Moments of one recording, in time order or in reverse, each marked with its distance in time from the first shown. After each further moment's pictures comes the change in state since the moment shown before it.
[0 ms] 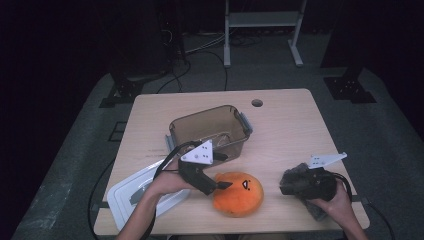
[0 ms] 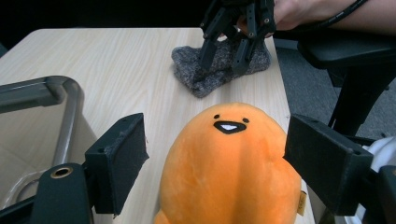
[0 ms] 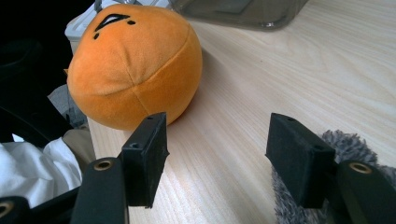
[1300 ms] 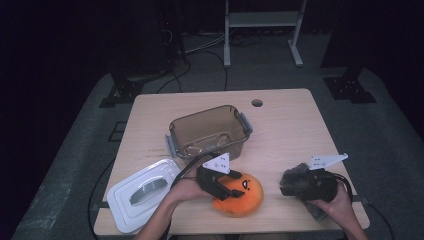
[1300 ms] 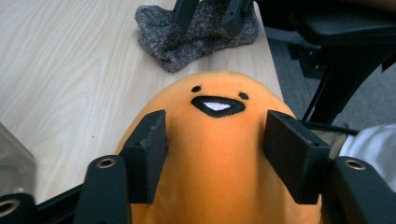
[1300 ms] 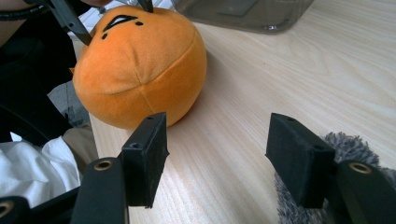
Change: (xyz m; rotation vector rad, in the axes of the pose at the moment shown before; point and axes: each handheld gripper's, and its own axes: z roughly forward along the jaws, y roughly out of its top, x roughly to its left) left arm 0.001 -0.031 0.061 0.048 -0.122 -0.076; right arm 0.004 0.000 -0.002 -0.008 -0.002 -0.016
